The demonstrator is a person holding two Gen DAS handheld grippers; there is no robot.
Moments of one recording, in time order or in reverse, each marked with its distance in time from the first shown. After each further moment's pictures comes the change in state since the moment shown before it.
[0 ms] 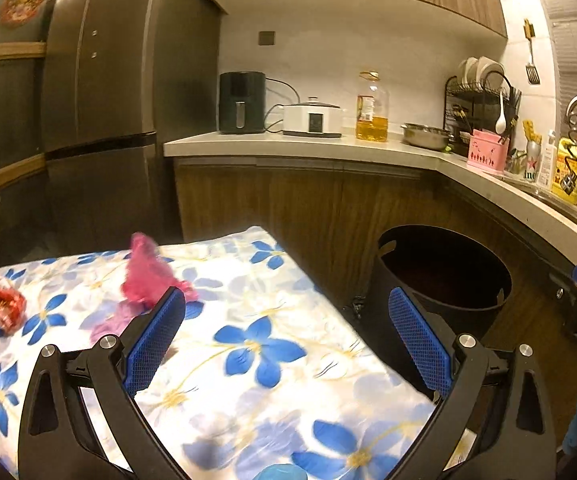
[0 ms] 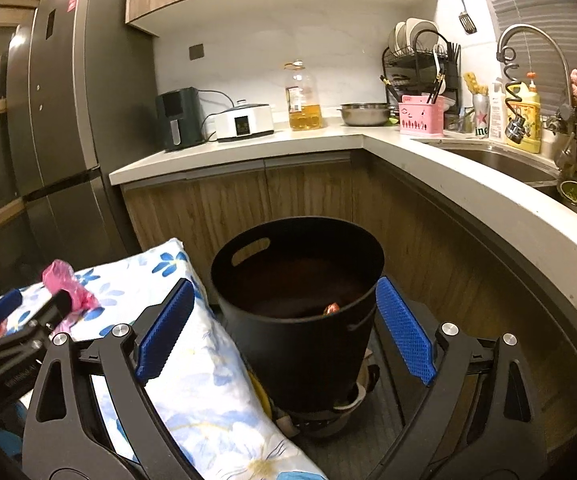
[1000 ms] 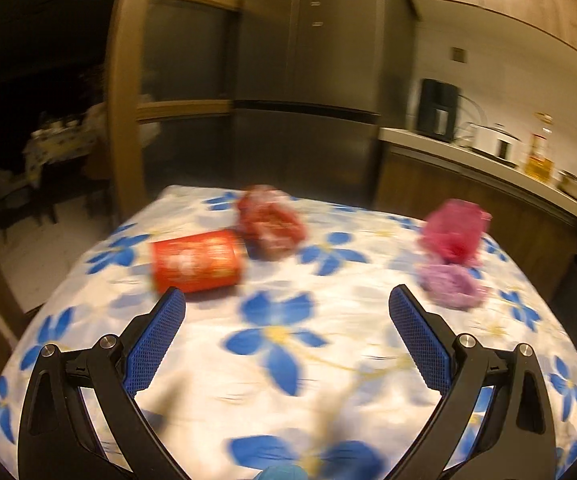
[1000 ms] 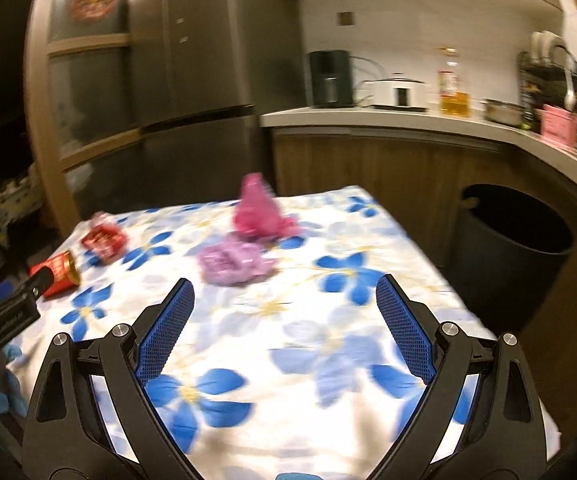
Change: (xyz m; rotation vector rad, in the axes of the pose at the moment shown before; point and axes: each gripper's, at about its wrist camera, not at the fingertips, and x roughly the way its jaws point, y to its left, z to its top) left arm -0.117 0.259 -0.083 -0.292 0.020 0.505; right arm -0.041 0.225 -0.082 -0.211 0.103 0.402
